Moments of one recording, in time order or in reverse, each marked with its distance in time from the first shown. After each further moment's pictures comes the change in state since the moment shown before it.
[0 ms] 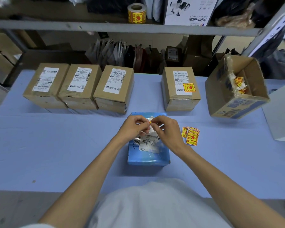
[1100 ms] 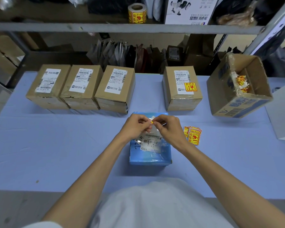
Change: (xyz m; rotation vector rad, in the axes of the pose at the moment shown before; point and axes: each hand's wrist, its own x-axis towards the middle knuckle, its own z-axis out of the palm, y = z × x) left_hand 0.006 0.003 0.002 0.097 -0.003 0.017; right_hand 0.007 -0.006 -0.009 0.087 -0.058 0.072
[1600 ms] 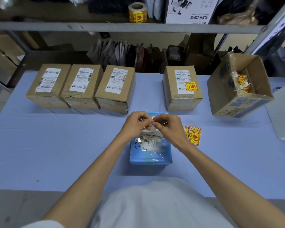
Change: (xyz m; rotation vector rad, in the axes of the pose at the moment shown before) left_hand 0.002 0.002 0.001 0.016 0.063 0.089; right_hand 0.000 -0.003 -0.001 0.119 0.025 0.041
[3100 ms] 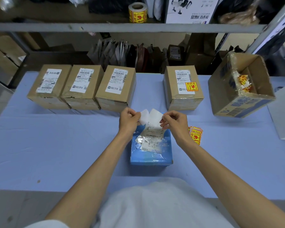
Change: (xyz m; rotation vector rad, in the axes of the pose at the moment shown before) left_hand 0.017 -0.013 -0.001 -0.250 0.435 -0.174; right_hand 0.009 0.005 -0.003 0.355 0.160 0.325
